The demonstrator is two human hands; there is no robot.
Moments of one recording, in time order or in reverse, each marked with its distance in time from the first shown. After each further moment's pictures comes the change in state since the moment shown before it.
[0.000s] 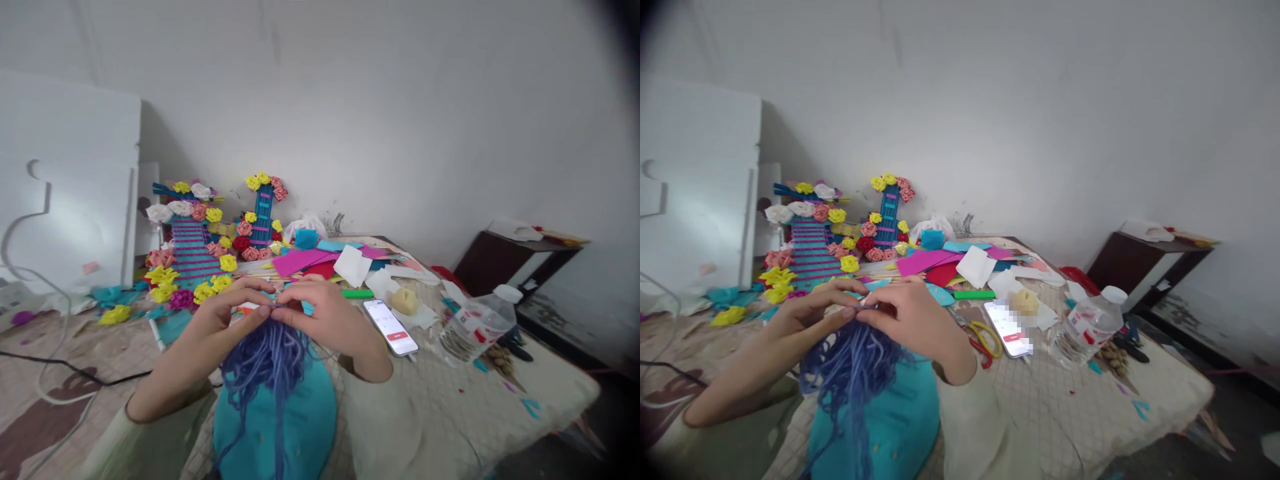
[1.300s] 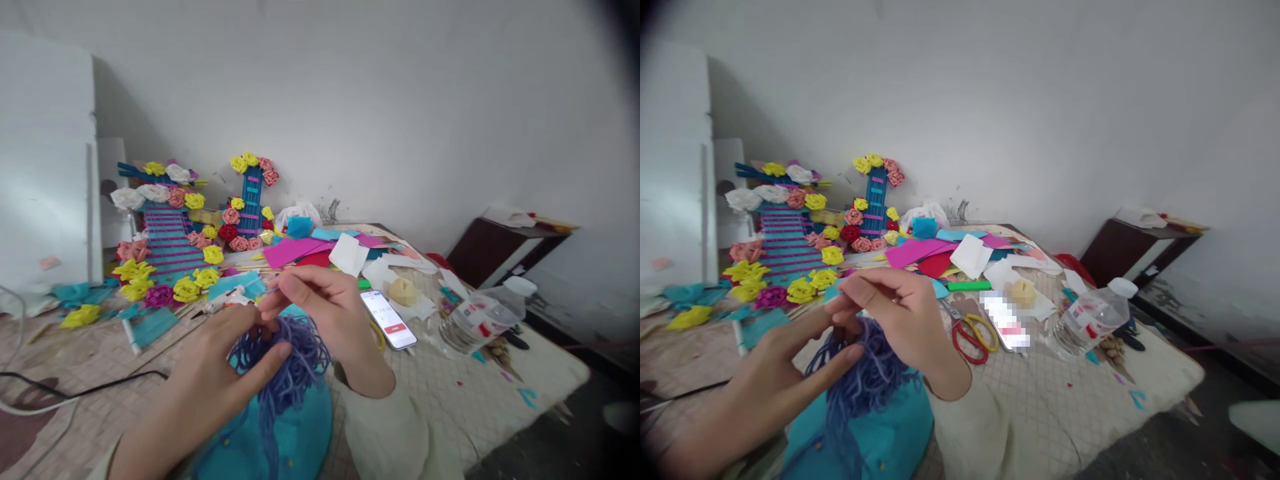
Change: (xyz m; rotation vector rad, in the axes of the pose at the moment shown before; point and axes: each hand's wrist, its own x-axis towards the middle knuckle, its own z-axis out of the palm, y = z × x) left_hand -0.012 0.000 0.029 0.484 0.004 0.047; right_hand -0.001 0.001 0.011 1.002 0.308 0.170
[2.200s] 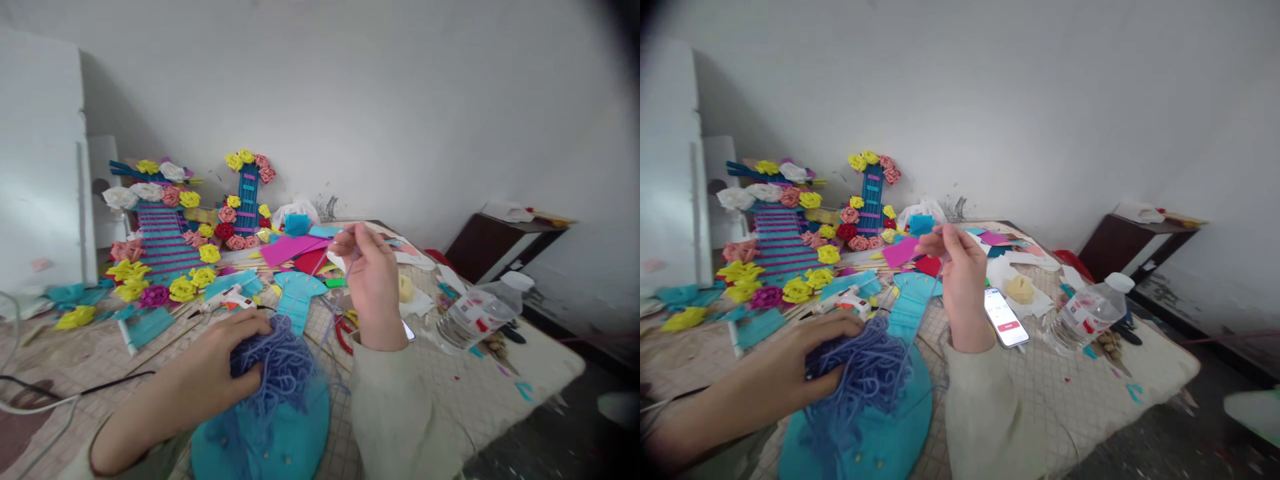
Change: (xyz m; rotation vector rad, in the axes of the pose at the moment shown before) left_hand 0.005 -0.021 0.005 0.074 -0.336 0.023; right_hand 0.026 0.003 -0.060 0.104 0.525 -0.233
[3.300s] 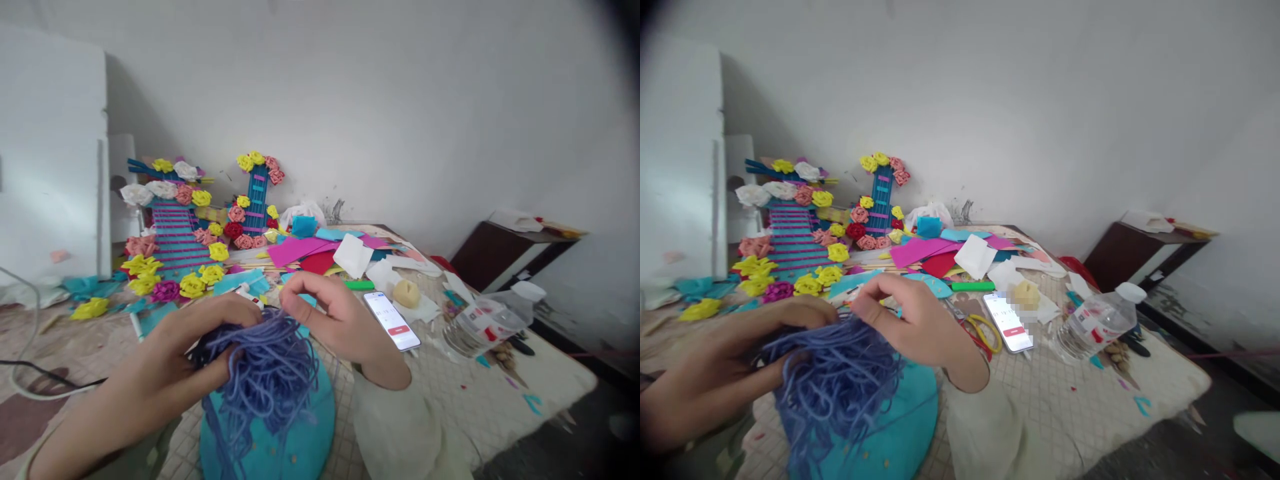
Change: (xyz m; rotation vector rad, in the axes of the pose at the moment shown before) left_hand -0.021 0.000 -0.042 -0.226 0.115 0.097; right_hand -0.043 -0.013 0.027 -0.689 -0.821 0.037
